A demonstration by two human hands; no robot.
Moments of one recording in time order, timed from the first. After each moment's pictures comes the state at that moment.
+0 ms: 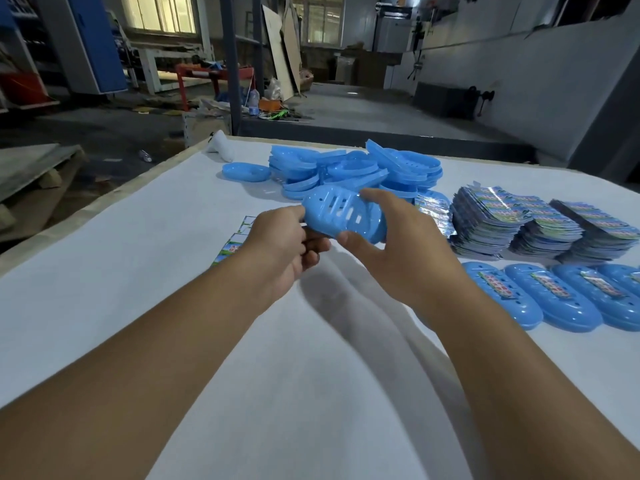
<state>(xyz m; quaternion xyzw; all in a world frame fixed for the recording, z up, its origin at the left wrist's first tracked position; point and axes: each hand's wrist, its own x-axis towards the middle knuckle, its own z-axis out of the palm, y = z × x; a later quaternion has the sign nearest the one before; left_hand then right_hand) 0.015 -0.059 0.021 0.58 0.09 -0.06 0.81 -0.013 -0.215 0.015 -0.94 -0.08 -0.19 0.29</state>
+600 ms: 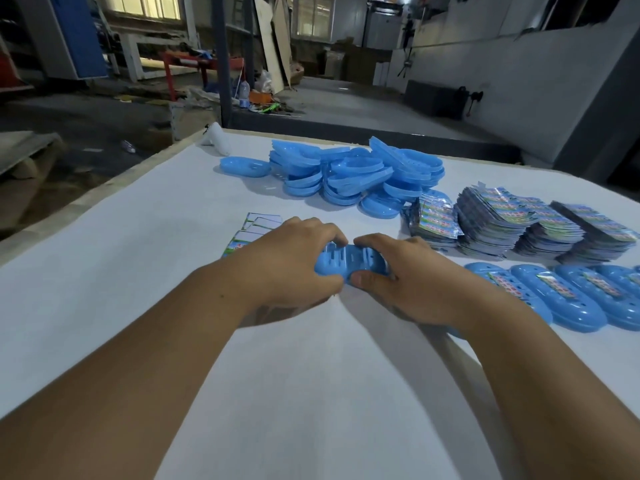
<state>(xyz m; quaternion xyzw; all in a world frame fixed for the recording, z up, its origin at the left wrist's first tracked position) 0.022 -0.021 0.006 0.94 -0.26 0.02 0.21 -0.011 -0.225 0.005 -0.99 -0.10 0.00 0.14</state>
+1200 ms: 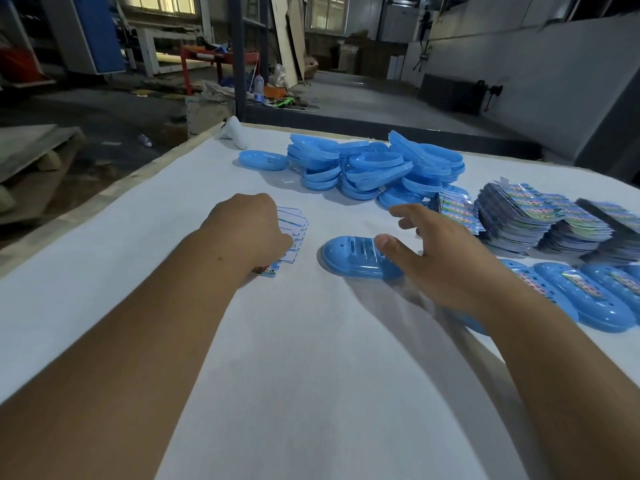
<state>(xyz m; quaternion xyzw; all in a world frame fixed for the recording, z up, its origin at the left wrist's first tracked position) 0.030 0.019 0.027 1.00 0.03 0.02 0.06 -0.013 -0.221 0.010 -0.97 -0.06 -0.10 0.22</state>
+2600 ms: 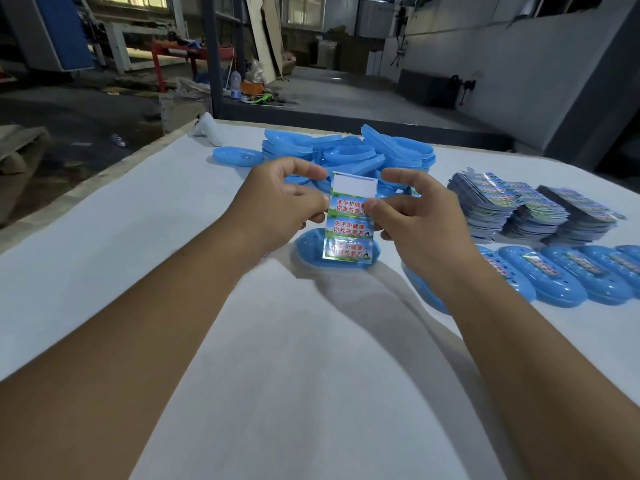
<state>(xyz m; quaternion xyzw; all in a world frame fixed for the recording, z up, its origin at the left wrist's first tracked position) 0.015 -0.023 0.031 0.78 -0.13 0.06 0.60 -0.017 -0.208 0.021 -0.79 -0.01 -0.18 0.59</state>
